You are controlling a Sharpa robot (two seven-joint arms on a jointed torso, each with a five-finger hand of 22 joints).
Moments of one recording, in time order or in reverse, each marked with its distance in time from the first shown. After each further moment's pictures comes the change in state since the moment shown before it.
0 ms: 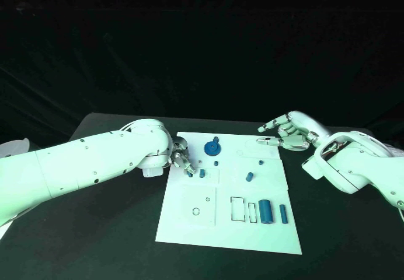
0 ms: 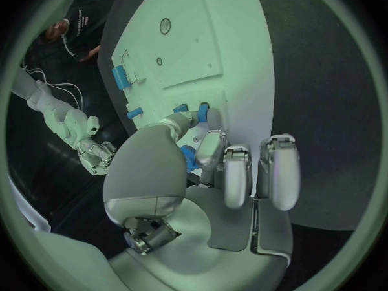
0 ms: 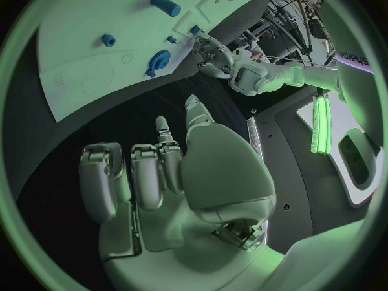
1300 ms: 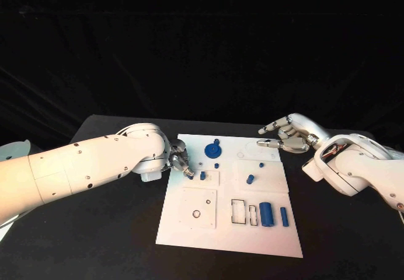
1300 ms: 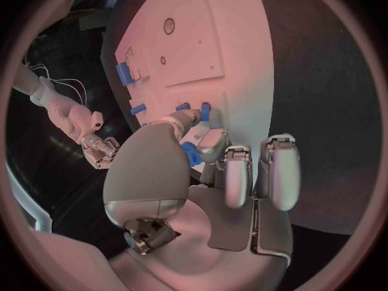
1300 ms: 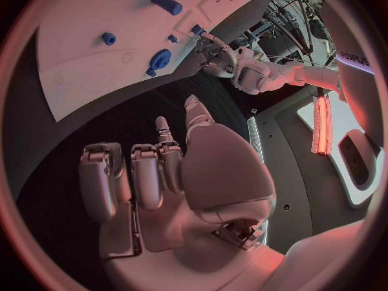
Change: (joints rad) left arm -0.004 -0.040 0.002 0.044 0.017 -0.049 0.012; left_hand 0.078 -0.021 -0.023 0.037 -0.018 -0.020 0.005 -0.010 0.003 -0.039 0.011 -0.047 -0.069 -0.001 0.013 0.000 -0.001 0.000 0.000 0.007 0.000 0.000; right arm 0.000 0.006 0.000 -0.007 0.000 -0.004 -0.001; right_hand 0.000 0.000 0.004 -0.004 0.000 0.000 0.000 0.000 0.000 0.000 0.000 0.000 0.000 0.000 0.000 0.000 0.000 0.000 0.000 0.000 0.000 0.000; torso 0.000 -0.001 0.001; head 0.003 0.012
